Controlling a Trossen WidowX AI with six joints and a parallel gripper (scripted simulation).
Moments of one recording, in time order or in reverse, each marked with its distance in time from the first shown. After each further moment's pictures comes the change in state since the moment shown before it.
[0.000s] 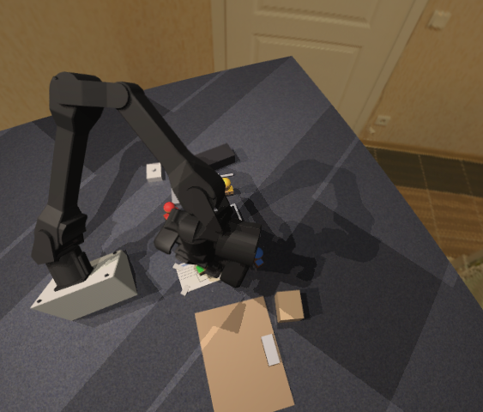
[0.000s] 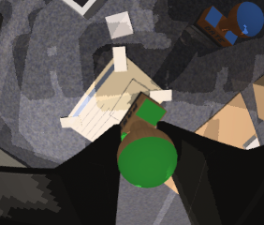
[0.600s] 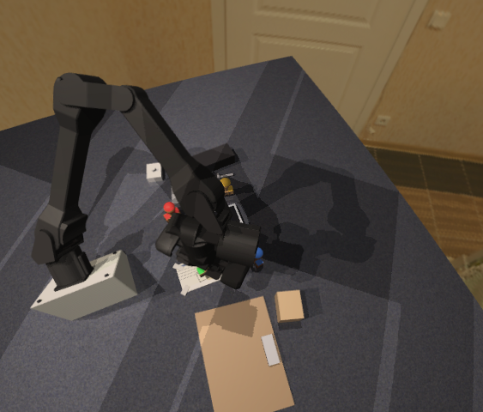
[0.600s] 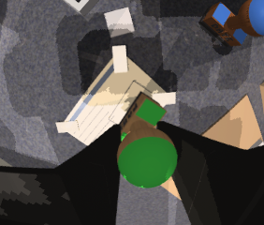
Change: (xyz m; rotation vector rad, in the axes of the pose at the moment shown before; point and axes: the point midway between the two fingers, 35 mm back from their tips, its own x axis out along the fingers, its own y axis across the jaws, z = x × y) arm 0.012 0.000 0.000 0.000 -0.003 0.001
